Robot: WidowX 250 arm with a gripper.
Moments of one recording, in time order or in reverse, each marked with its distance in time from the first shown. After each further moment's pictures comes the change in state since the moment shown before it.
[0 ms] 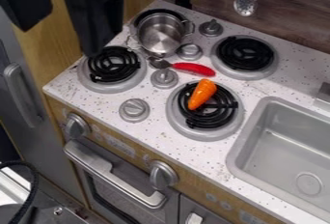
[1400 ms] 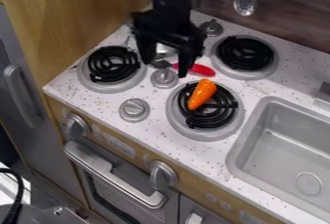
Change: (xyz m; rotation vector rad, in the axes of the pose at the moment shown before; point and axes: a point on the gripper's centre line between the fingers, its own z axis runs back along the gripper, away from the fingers) arm 0.167 0.055 -0.205 0.084 0.064 0.028
